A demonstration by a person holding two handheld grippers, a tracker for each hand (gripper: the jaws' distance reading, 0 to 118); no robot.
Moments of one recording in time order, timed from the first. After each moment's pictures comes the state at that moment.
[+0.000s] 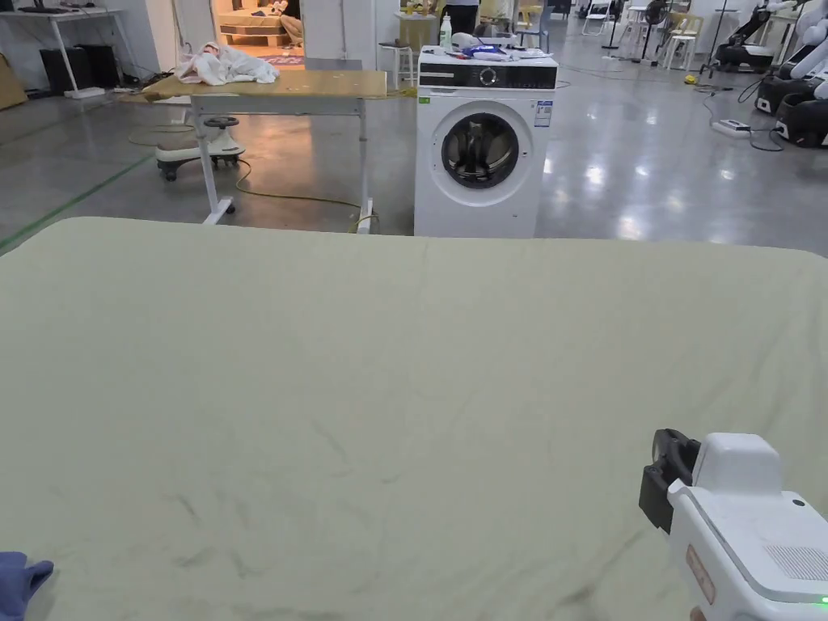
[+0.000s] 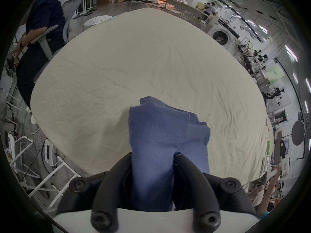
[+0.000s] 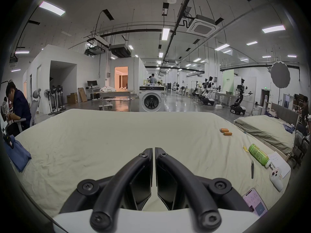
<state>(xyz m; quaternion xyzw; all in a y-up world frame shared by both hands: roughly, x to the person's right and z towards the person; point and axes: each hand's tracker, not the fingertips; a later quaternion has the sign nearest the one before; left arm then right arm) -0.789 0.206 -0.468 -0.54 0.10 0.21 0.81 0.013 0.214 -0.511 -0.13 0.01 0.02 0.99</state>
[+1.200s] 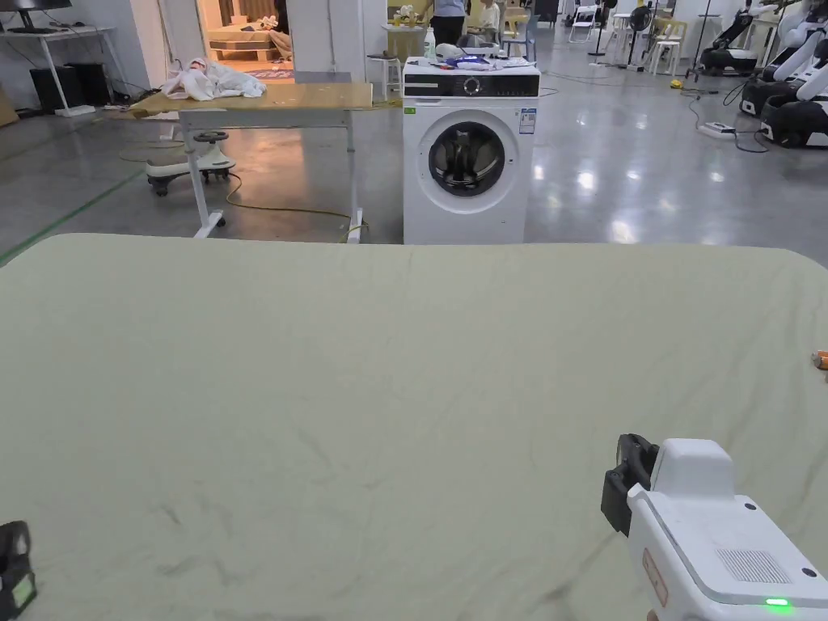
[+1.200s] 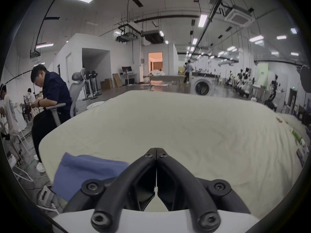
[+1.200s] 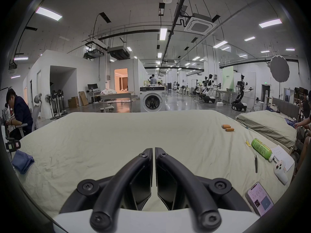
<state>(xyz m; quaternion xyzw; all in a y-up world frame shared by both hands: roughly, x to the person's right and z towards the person) -0.498 0.209 -0.424 -0.16 0.15 0.00 0.98 0.011 0.208 -0.502 -0.12 0.02 0.00 0.99</state>
